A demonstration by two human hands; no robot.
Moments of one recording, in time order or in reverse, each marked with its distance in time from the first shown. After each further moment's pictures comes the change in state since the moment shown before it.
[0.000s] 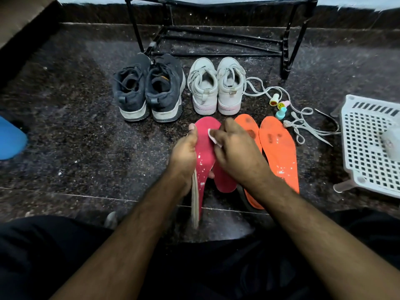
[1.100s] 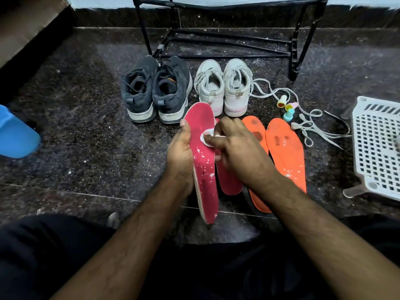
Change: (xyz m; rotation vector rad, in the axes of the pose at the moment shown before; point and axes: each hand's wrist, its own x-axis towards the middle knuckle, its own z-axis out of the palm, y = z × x) left_hand -0.001 0.010 -0.001 -0.350 0.009 0.077; right_hand 0.006 0.004 0.000 -0.067 -0.003 -0.183
